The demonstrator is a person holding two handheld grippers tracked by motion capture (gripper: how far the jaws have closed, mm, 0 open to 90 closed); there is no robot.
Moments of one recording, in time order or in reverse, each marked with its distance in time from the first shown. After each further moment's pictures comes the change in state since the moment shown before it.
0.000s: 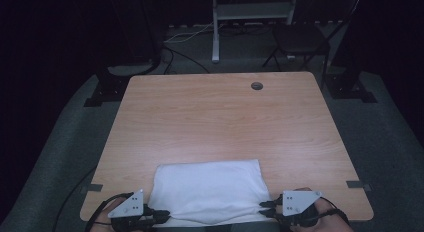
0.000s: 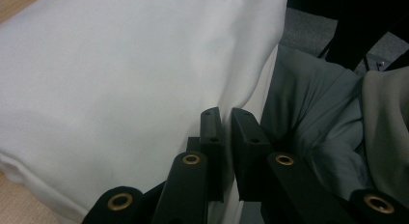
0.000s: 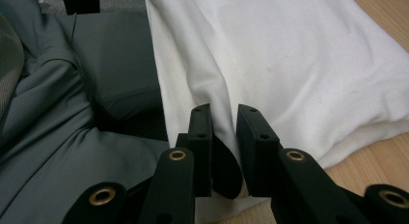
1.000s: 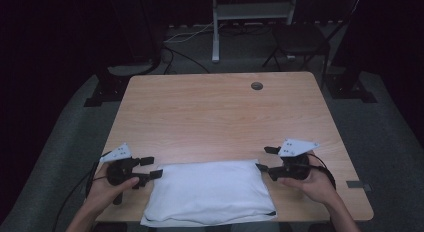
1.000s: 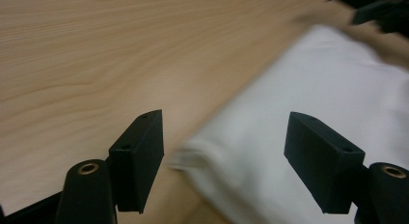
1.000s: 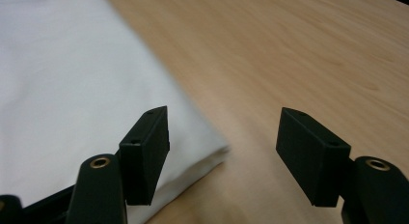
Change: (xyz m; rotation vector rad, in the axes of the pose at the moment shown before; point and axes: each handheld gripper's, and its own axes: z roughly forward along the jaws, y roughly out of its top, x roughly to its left) left arm 0.121 0.015 -0.011 -0.128 0.247 -0.347; right arm -0.104 0.022 0.007 -0.075 -0.297 0.286
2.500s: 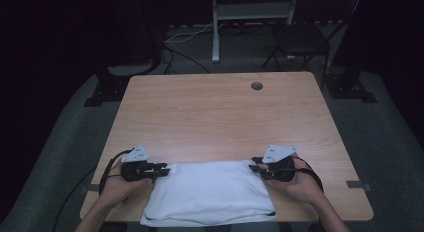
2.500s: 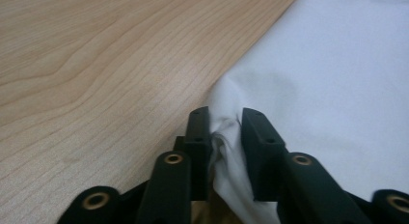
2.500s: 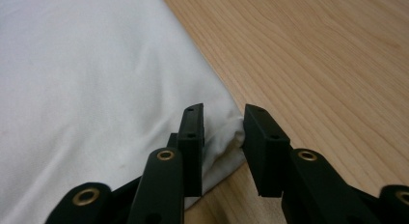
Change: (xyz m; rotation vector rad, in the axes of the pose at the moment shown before) left arm -0.019 0.002 0.028 0.136 -0.015 0.132; right arm 0.018 -0.008 0.031 0.117 0.030 -0.107
